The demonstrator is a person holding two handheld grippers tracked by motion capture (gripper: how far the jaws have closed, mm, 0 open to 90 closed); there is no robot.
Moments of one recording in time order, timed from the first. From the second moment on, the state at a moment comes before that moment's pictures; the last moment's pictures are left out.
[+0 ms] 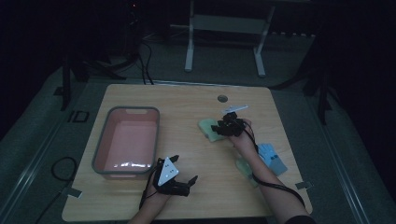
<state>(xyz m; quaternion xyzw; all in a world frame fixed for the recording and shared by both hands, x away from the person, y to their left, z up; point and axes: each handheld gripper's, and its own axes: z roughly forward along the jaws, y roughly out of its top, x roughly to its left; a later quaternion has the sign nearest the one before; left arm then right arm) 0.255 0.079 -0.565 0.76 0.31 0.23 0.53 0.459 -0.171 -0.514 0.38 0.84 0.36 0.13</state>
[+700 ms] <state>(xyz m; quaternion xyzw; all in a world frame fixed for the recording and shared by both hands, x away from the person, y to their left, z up) 0.255 0.079 -0.565 0.76 0.31 0.23 0.53 0.484 -0.152 -0.543 0.36 0.87 0.32 0.13</state>
